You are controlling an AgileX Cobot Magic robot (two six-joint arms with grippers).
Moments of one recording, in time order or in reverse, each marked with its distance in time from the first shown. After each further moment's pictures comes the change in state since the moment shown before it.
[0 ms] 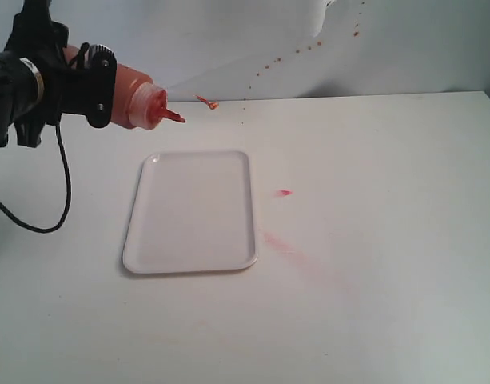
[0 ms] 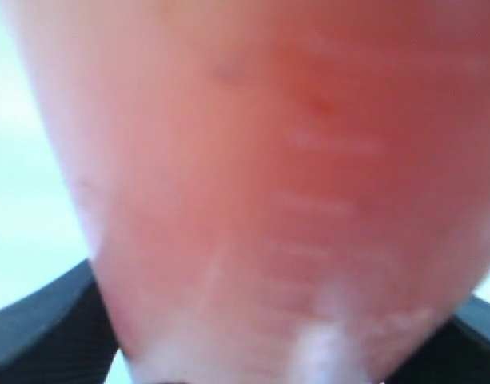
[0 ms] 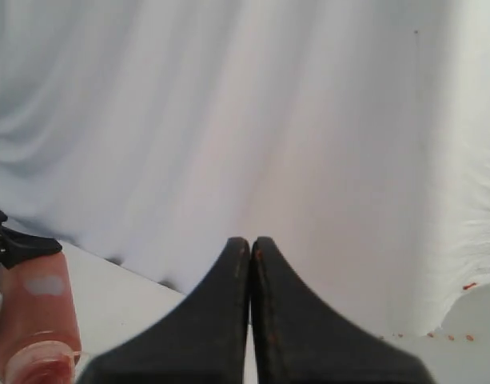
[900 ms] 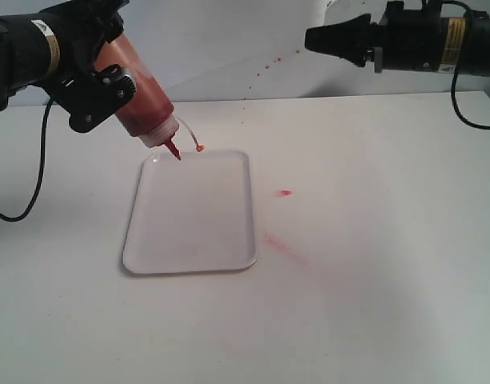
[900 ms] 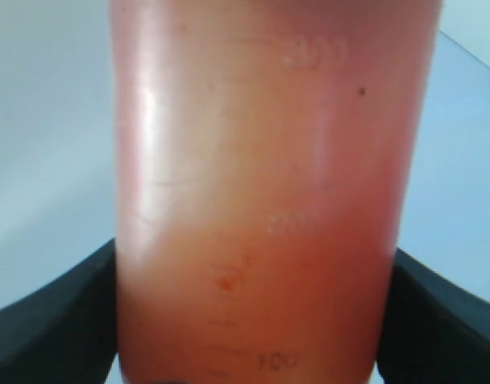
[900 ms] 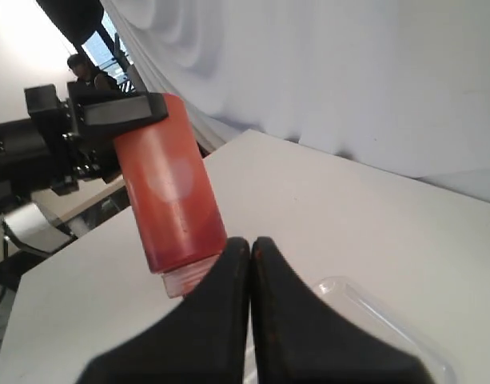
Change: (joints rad) left arm 0.000 0.000 -0.111 0.000 -0.222 0.750; right arm 0.000 0.650 -0.416 -0.259 -0.465 0.321
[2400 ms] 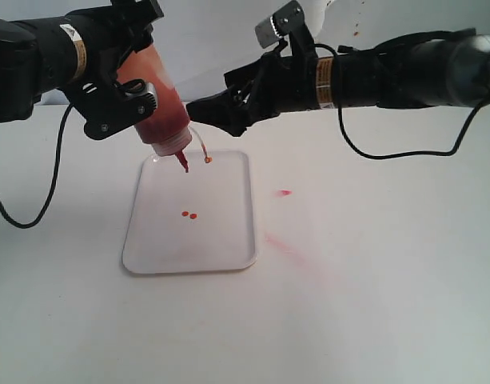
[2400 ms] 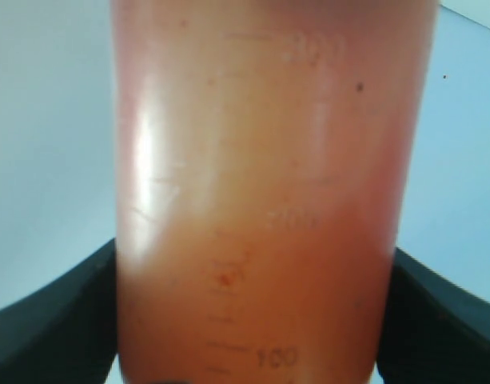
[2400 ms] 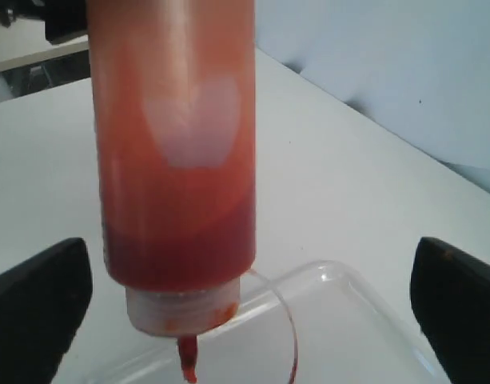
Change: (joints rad) left arm -0.086 0.000 0.000 0.000 0.028 0.118; right arm 0.331 0.036 -0.002 -0.007 0.369 -0.298
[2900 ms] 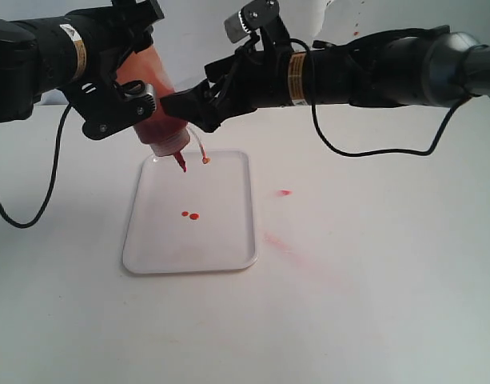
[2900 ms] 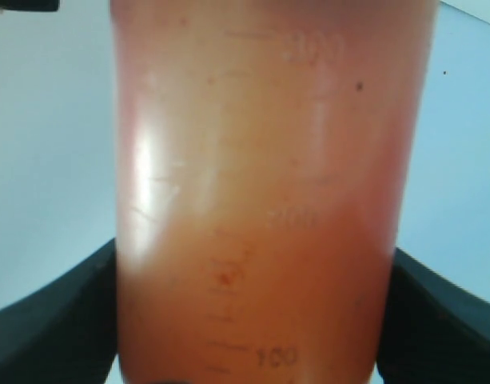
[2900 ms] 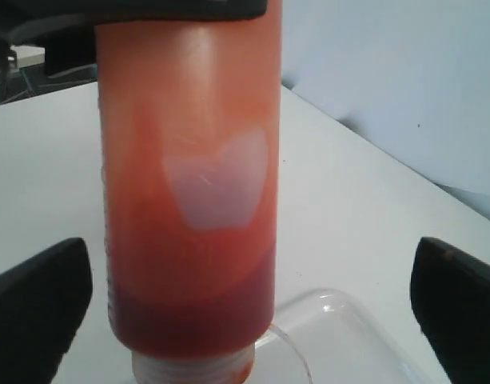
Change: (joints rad) left arm 0.000 0.000 0.000 0.000 0.002 0.019; right arm 0.082 0.000 -0.034 0.036 0.104 -0.013
